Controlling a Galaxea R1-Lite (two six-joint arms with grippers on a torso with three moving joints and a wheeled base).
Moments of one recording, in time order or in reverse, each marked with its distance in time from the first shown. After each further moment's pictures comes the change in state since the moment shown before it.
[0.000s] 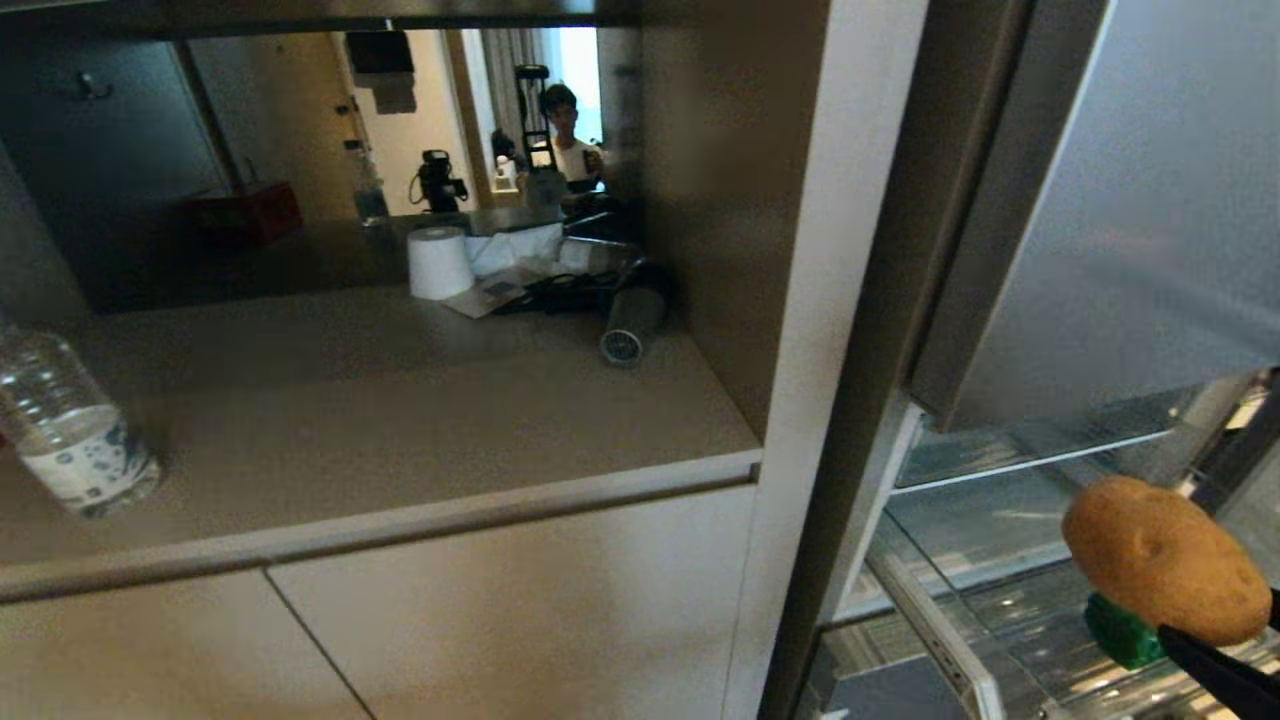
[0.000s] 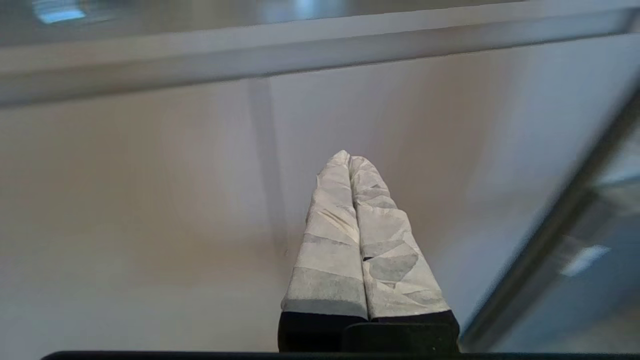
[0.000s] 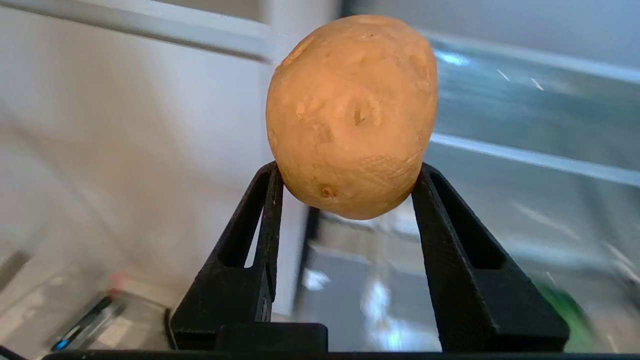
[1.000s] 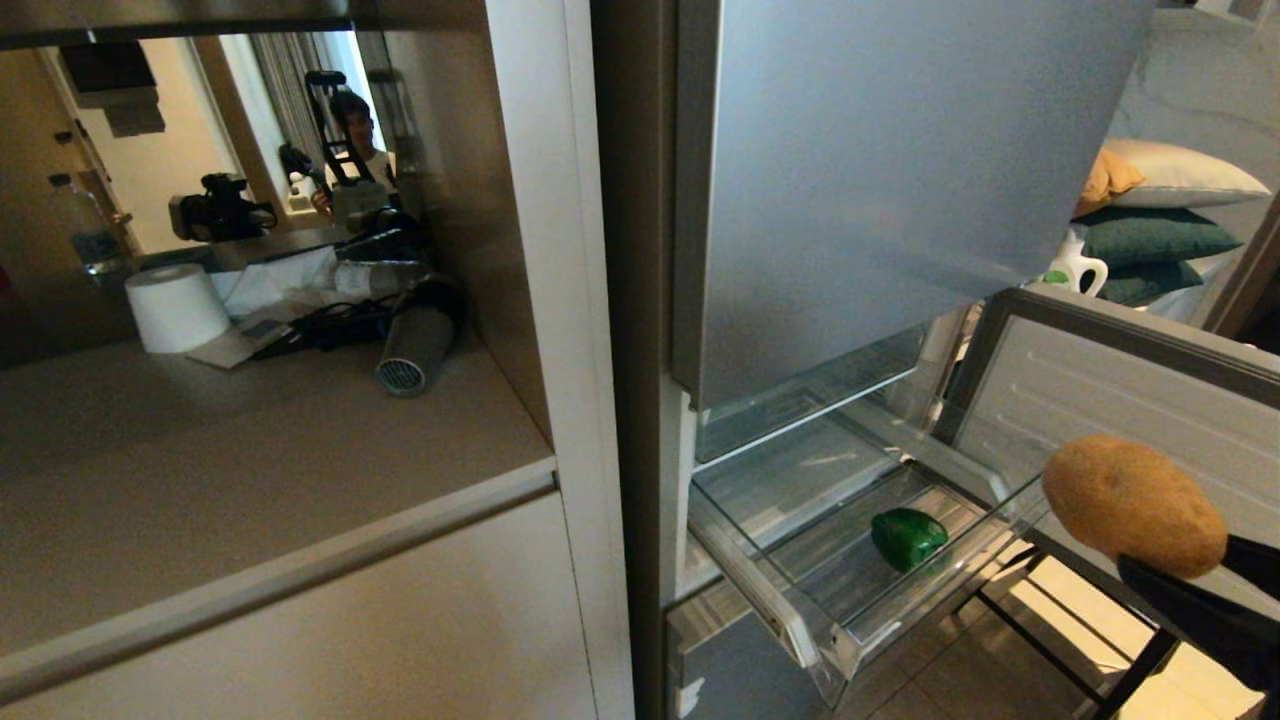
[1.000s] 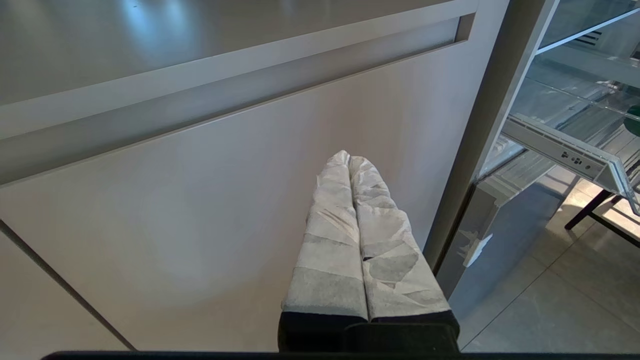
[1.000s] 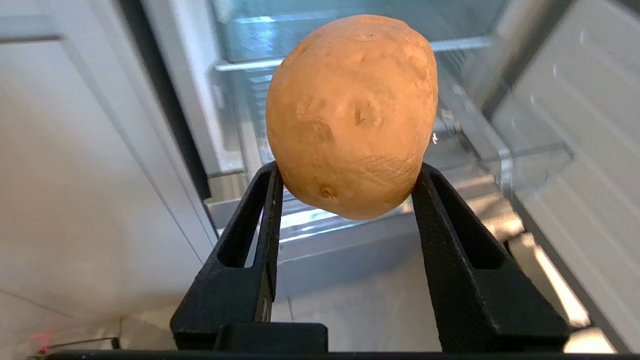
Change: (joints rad) left arm 0.000 0.000 0.000 0.000 0.000 0.000; right arm -0.127 0.181 -0.110 0.002 0.005 0.086
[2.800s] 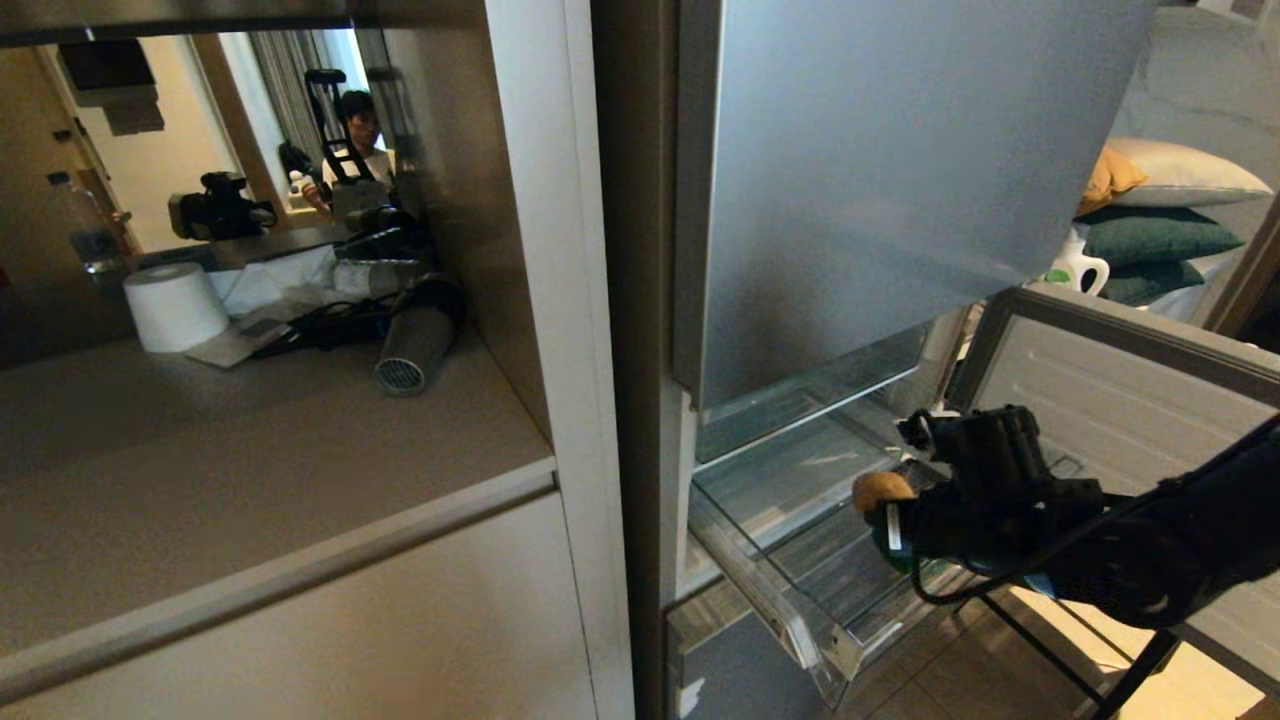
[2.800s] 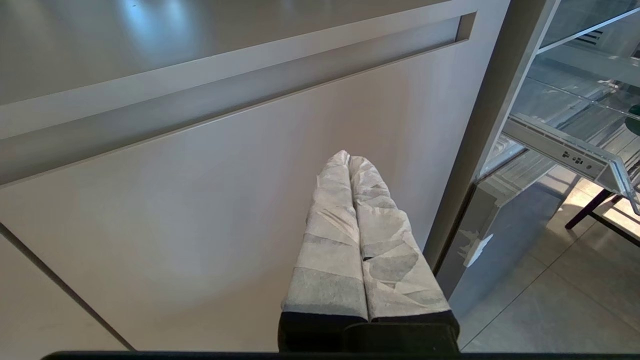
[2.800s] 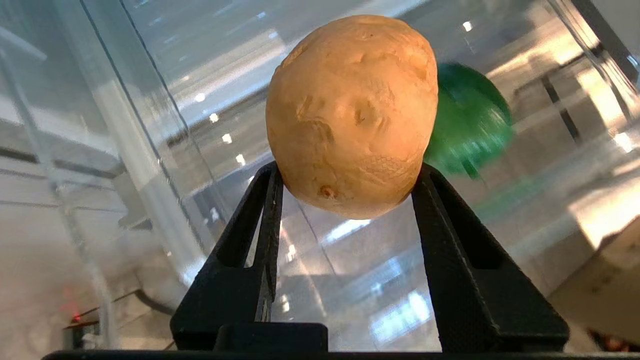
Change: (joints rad) left arm 0.000 0.000 0.000 0.000 0.000 0.000; right arm -0.438 1.038 -0.284 -0.356 0.297 0.122
